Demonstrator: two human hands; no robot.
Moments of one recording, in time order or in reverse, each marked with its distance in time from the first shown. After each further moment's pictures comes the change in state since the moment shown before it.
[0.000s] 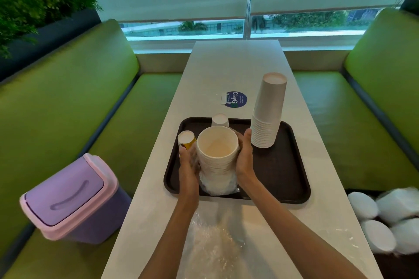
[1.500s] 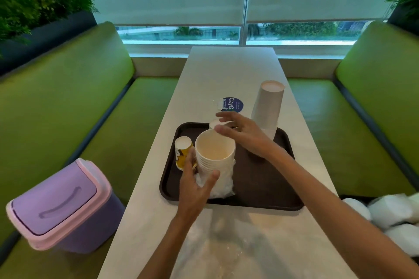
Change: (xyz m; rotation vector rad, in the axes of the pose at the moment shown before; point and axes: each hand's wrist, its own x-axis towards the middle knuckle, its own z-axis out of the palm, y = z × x) left_hand -0.003 -0.022 -0.011 0.483 -0.089 0.304; right_hand 0.028 -0.086 -0.010 -0.795 -0.519 -0.207
